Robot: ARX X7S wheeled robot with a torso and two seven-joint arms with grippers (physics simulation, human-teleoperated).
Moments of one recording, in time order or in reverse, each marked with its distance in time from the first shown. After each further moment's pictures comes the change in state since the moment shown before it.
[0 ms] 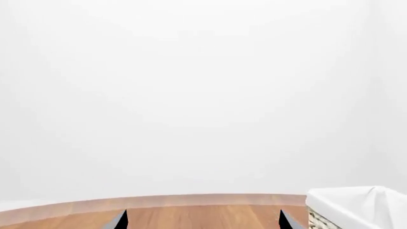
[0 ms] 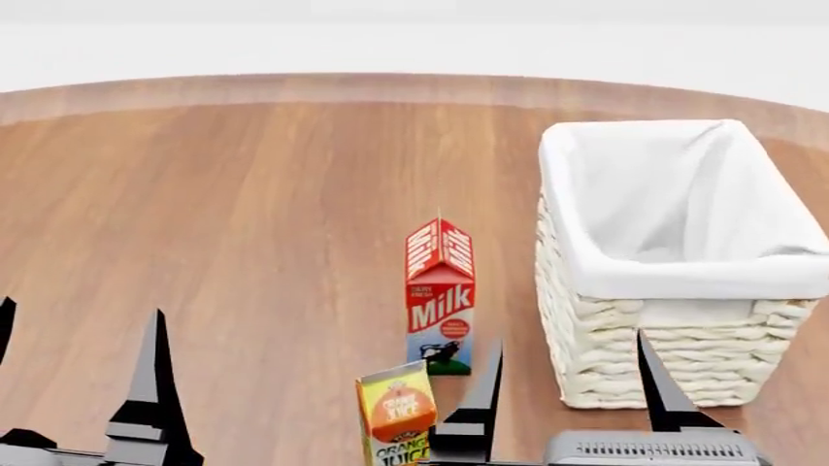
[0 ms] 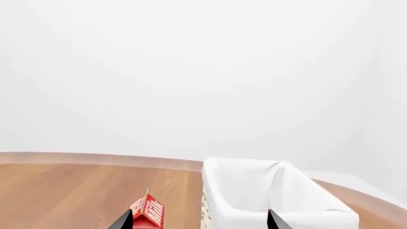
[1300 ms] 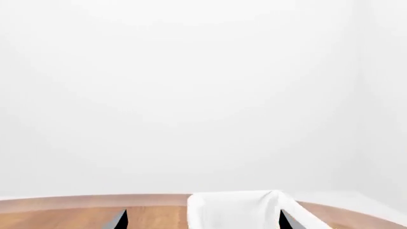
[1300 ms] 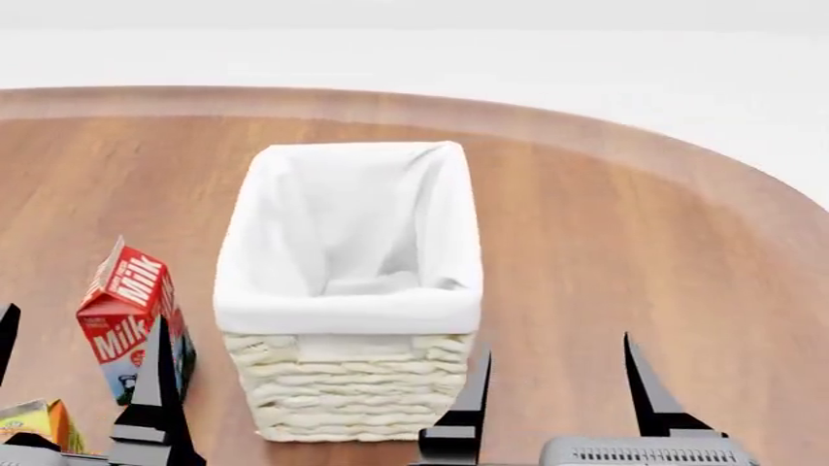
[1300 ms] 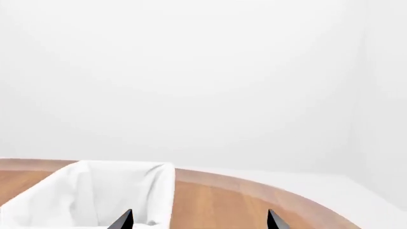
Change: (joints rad) left arm -0.004 -0.035 0.031 -0.017 -0.030 0.012 -0.050; right arm -0.002 0.026 -0.030 0.034 0.054 -0.066 0.039
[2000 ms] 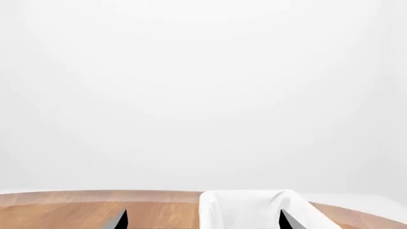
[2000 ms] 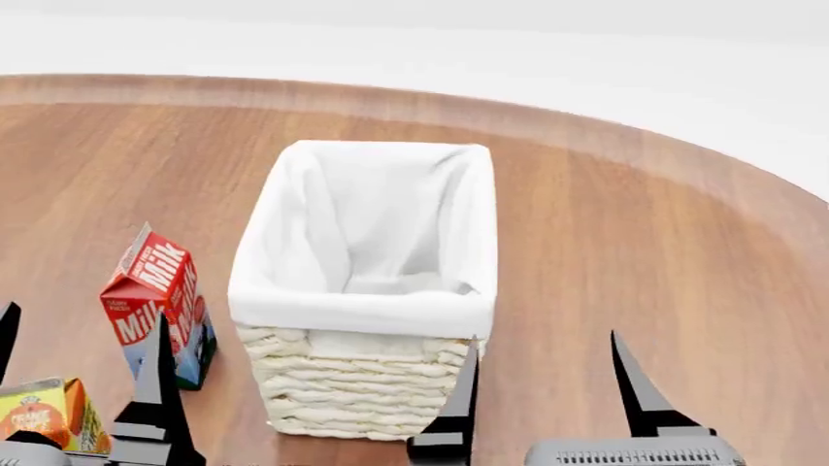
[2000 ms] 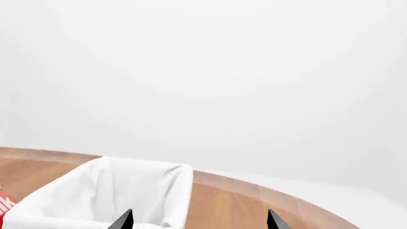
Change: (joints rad) left arm -0.009 -0.014 0.009 0.003 -0.015 -0.010 -0.017; right arm 0.005 0.035 -0.036 -0.007 0.002 0.001 0.008
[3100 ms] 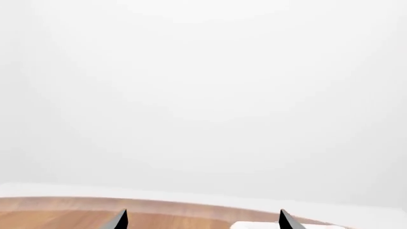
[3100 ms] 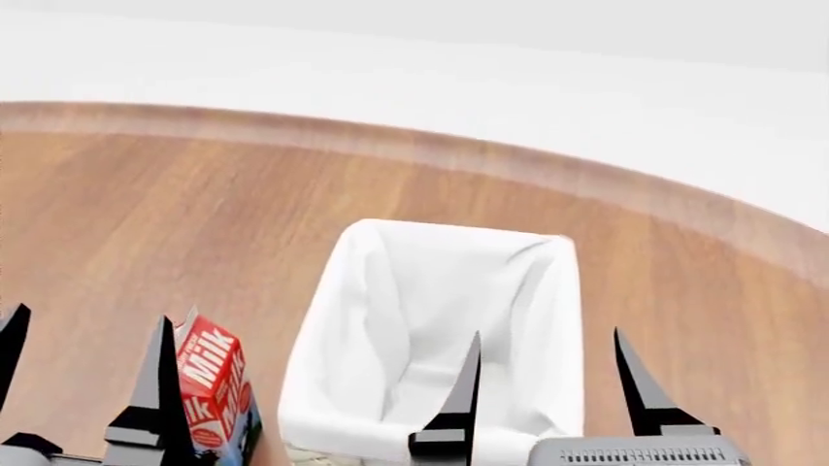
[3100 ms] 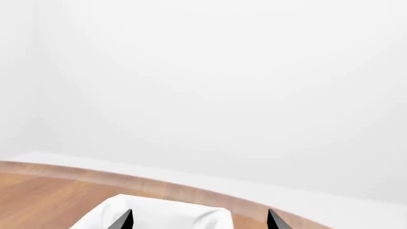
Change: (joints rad) left arm 0.003 -0.026 -0.006 0.016 -0.086 0.005 0.011; right arm 0.009 0.020 -0.011 -0.005 0.027 -0.004 0.032
